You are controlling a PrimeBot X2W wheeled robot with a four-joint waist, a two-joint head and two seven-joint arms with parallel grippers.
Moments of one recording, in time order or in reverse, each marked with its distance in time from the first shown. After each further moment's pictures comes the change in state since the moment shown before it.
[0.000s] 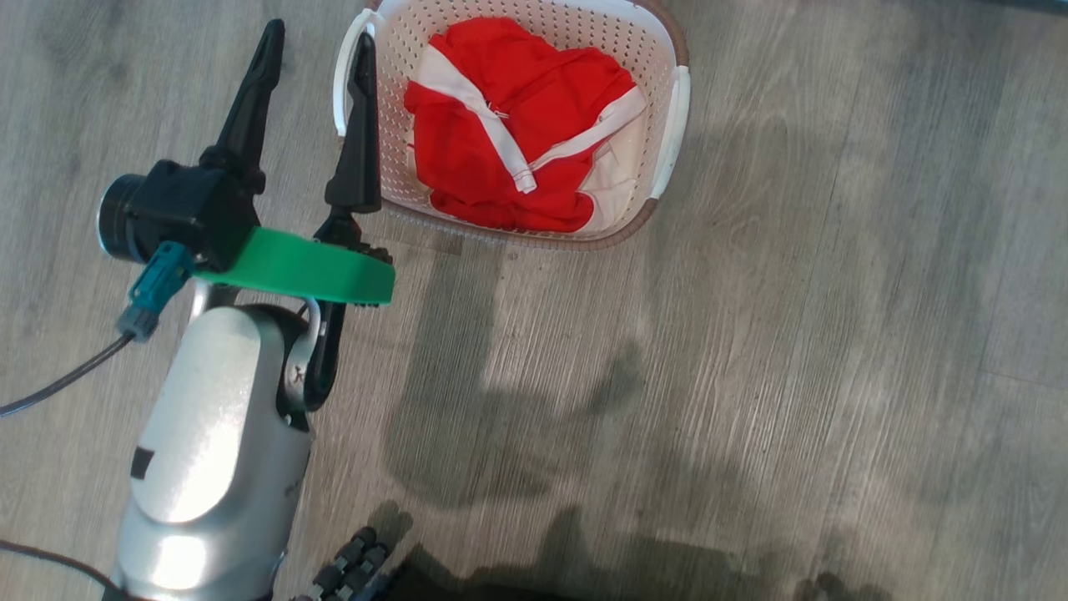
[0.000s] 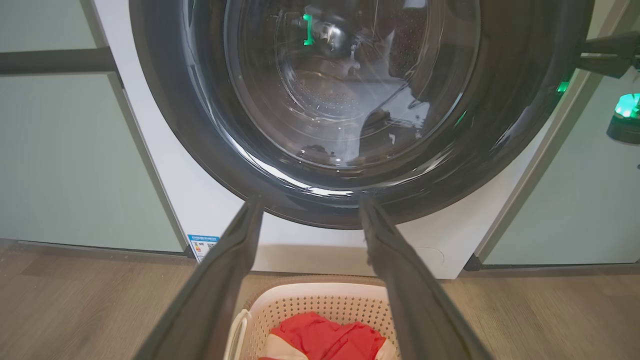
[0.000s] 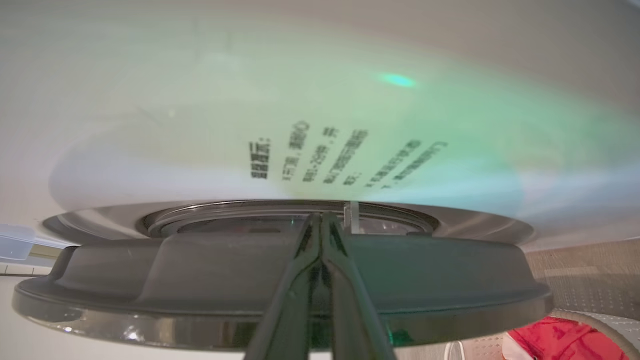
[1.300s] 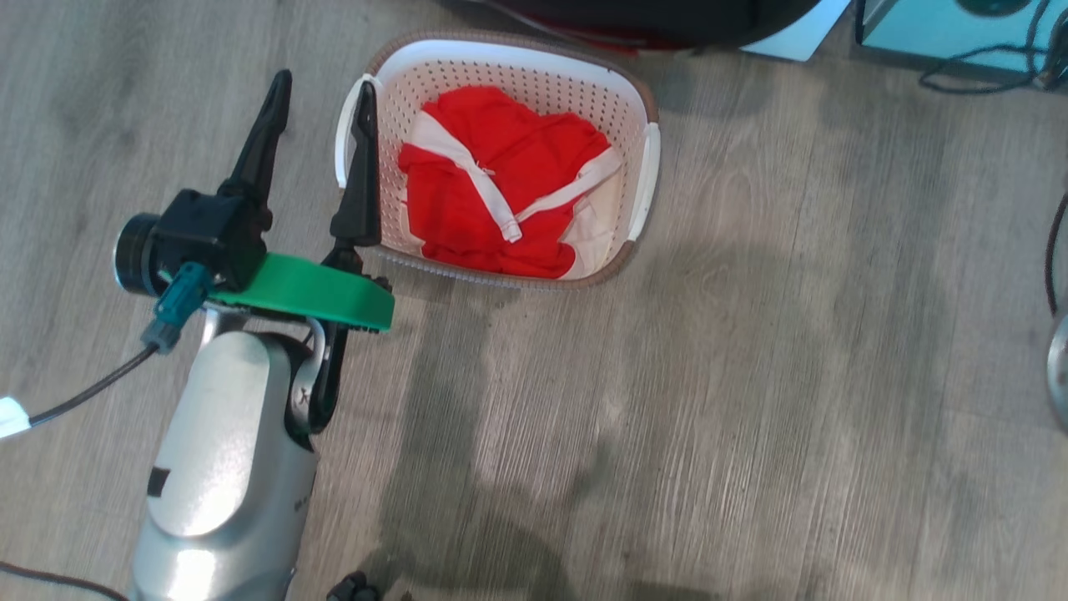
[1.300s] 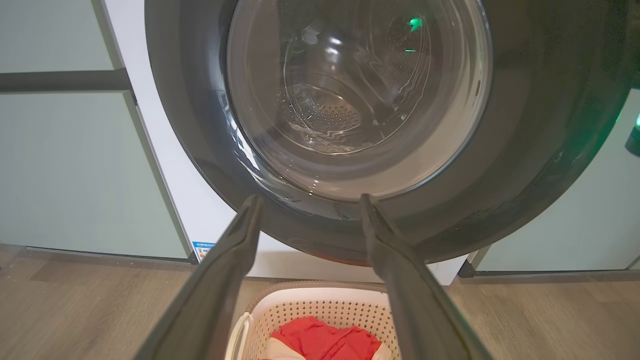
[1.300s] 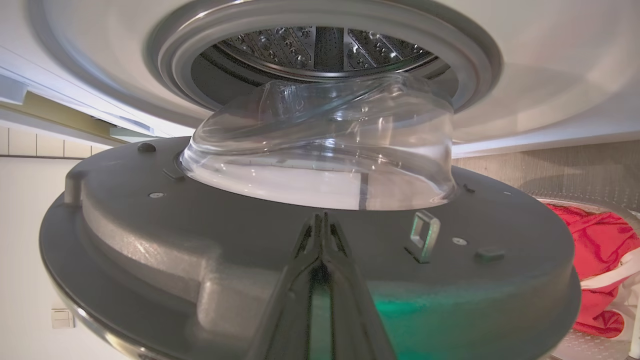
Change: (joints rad) left arm 0.043 -0.034 0.046 0.064 0.051 -0.036 0.000; right arm 0.157 0.039 0.035 -0.095 0.045 0.000 0.377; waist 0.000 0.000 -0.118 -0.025
